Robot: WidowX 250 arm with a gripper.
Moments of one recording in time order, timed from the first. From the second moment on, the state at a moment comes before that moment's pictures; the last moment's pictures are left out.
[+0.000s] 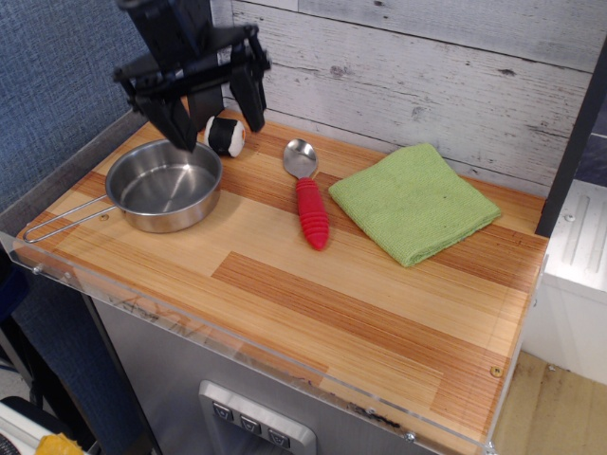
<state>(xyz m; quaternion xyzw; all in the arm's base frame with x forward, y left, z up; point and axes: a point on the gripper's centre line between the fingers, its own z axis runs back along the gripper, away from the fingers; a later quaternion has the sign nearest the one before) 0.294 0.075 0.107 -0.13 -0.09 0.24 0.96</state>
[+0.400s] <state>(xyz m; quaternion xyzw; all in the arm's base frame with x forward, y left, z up) 0.310 0.089 0.080 -0.11 -0.09 0.24 0.96</state>
